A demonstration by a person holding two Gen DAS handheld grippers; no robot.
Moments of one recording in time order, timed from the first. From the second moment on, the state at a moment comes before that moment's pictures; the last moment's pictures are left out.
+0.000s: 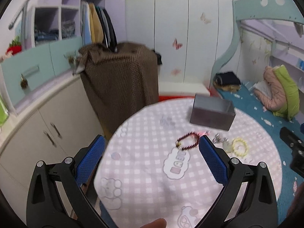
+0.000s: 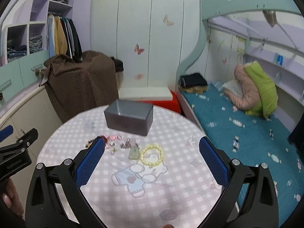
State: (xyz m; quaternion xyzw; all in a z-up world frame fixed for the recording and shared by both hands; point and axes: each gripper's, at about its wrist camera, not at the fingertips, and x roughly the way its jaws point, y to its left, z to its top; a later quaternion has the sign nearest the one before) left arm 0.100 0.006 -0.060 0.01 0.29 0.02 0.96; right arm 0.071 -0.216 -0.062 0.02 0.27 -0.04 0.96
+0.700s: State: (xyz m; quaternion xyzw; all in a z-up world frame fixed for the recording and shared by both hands) left arm 0.261 -0.035 -0.195 0.08 0.45 0.00 0.89; right arm 0.152 -0.238 -0.133 0.03 0.40 -0.03 0.91
